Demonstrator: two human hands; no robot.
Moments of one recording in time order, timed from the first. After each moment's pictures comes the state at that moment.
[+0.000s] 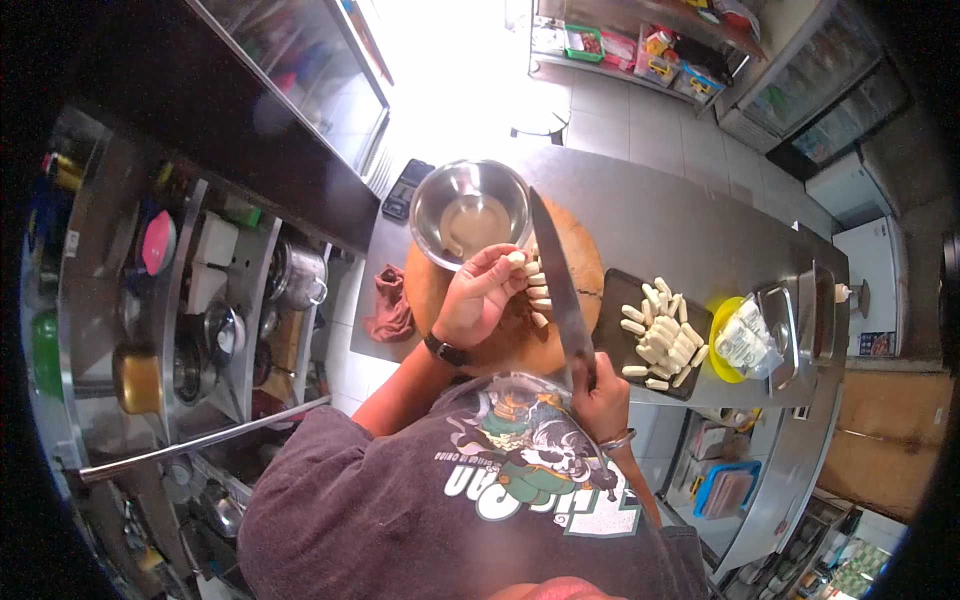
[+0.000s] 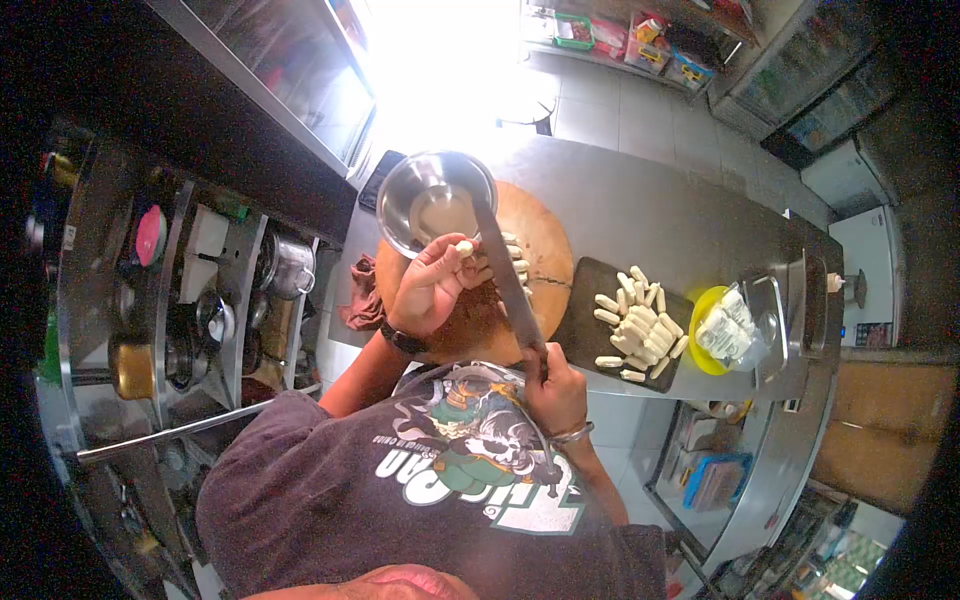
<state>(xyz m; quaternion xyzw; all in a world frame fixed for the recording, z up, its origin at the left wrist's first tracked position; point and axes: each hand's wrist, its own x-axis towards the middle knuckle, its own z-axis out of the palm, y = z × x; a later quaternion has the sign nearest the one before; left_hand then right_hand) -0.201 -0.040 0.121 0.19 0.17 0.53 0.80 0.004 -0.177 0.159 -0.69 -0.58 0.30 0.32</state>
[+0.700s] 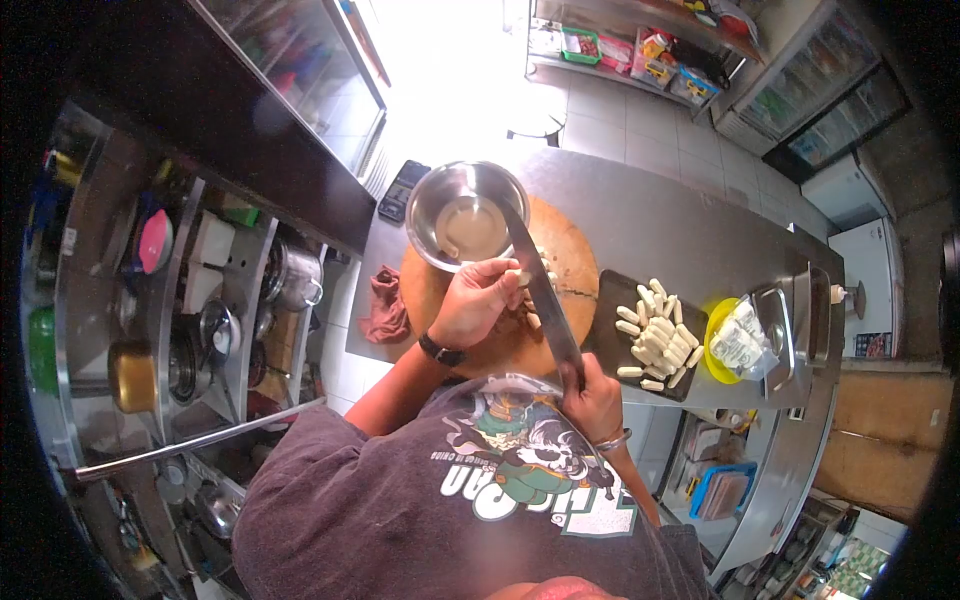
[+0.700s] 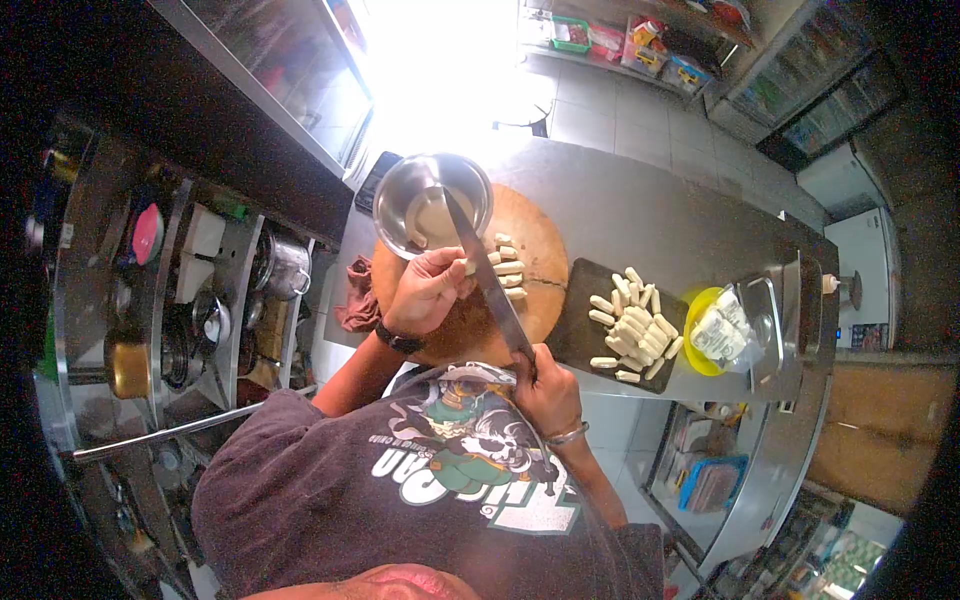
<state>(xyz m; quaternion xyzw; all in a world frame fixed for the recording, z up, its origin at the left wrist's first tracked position) -0.198 -0.047 0.115 0.29 0.22 0.52 0.78 0.003 -0.177 0.161 -0.66 -0.61 0.32 0.31</state>
